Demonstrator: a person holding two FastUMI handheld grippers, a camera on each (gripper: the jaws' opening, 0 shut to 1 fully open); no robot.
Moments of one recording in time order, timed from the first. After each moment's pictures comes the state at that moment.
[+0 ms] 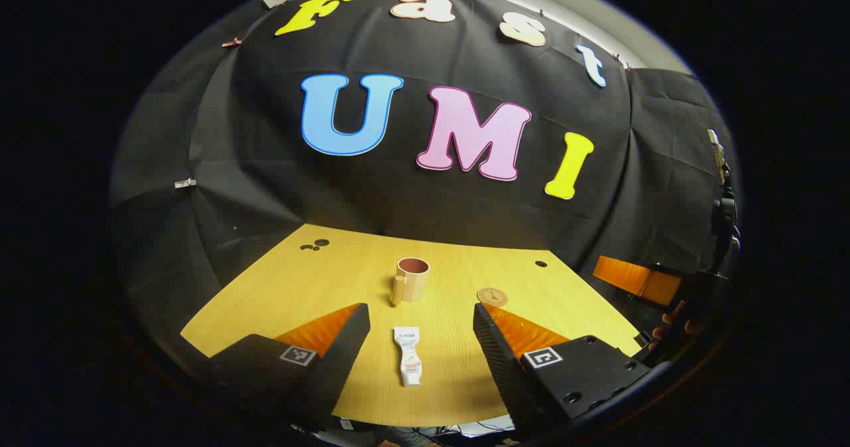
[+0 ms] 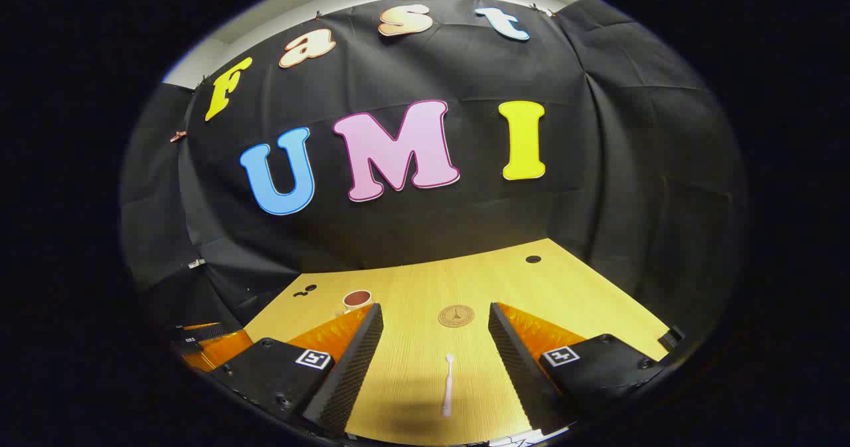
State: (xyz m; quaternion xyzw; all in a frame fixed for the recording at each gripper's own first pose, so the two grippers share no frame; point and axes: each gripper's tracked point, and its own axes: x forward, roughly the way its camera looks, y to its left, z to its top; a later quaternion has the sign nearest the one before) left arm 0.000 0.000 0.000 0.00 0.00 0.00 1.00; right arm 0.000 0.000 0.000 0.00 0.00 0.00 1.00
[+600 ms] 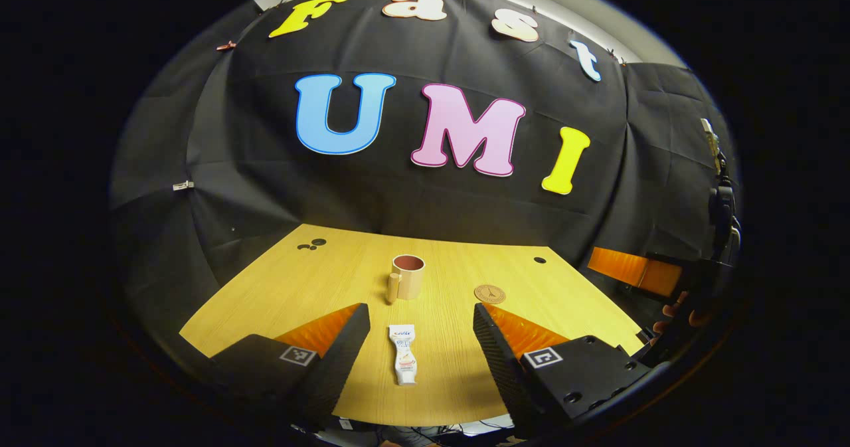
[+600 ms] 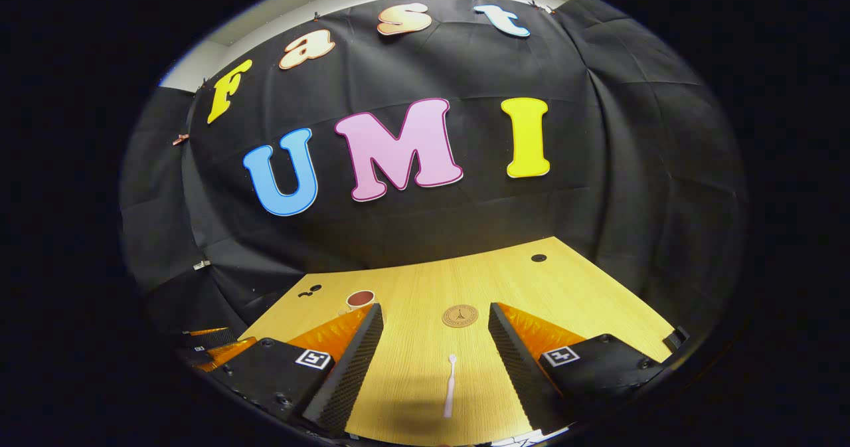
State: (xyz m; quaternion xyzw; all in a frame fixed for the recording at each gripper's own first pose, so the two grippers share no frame) left arm 0.002 -0.014 -0.012 0.01 0.00 0.00 1.00; right arm 0.005 -0.005 -0.002 0.00 0.00 0.02 1.00
